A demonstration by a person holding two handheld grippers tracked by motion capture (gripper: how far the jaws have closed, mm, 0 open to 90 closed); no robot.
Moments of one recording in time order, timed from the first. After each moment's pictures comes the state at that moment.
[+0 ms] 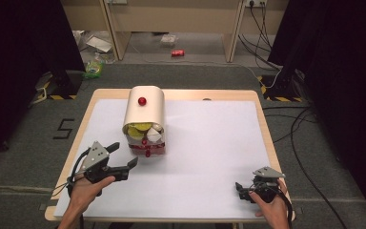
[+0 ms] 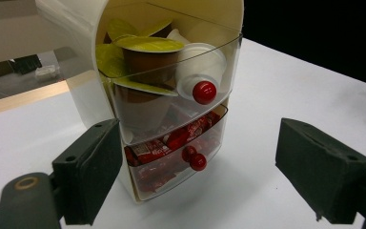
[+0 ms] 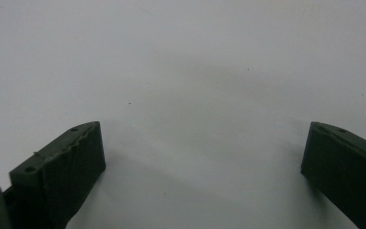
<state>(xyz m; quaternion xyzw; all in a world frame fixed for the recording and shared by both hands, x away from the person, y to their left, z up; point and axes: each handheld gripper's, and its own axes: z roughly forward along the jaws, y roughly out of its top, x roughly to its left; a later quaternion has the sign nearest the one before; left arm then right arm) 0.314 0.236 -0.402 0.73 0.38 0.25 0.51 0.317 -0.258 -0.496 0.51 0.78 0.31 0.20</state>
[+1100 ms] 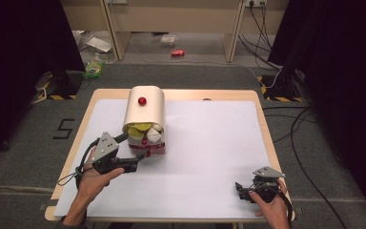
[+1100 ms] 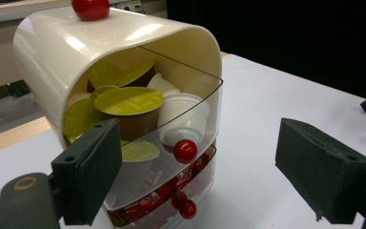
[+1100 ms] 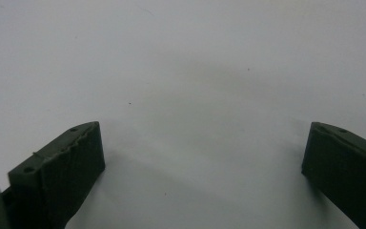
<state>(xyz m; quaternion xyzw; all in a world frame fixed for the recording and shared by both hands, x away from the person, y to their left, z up) 0.331 0.210 -0.379 0.74 0.34 0.27 0.52 0.317 -0.258 -0.497 0.51 0.78 0.31 0.20</state>
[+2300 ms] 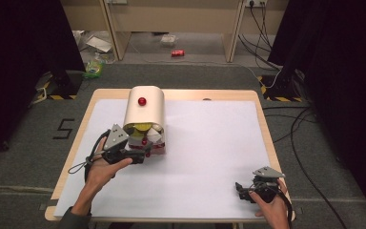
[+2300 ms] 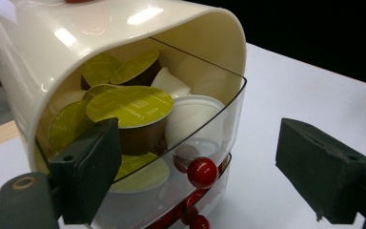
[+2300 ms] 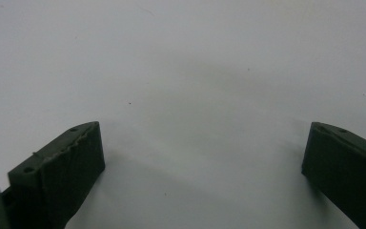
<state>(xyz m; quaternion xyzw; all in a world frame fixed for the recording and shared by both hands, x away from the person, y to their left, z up) 0.358 0.199 -0.384 0.75 0.35 0.26 0.50 0.317 -0.258 -0.497 0.51 0.78 0.31 0.20</state>
